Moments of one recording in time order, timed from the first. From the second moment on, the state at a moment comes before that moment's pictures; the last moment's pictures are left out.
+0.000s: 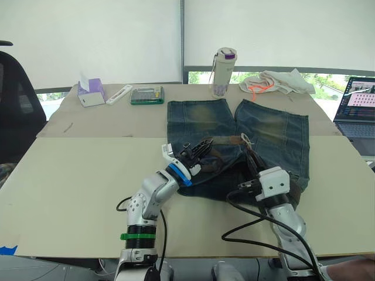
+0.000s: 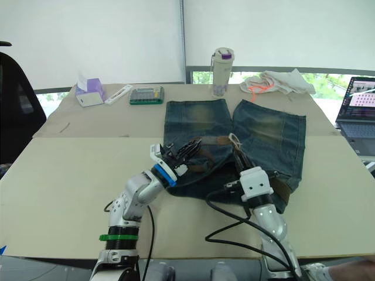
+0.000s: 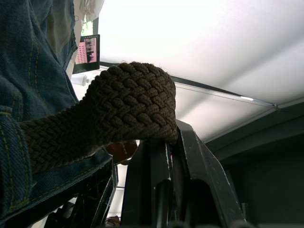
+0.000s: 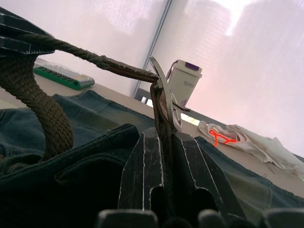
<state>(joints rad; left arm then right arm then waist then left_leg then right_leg) -0.42 -0.17 0.16 0.08 -1.94 0.77 0.34 0.03 -0.24 0.00 -0.25 -0.11 -0.22 0.13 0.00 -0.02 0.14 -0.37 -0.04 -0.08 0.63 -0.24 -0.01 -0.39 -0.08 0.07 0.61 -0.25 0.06</state>
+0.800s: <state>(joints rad) -0.44 -0.18 0.09 0.15 -1.96 0.79 0.35 0.02 -0.34 0.08 -0.20 -0.22 -0.36 0.20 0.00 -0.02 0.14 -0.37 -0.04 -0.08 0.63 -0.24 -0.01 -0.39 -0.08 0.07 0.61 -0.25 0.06</state>
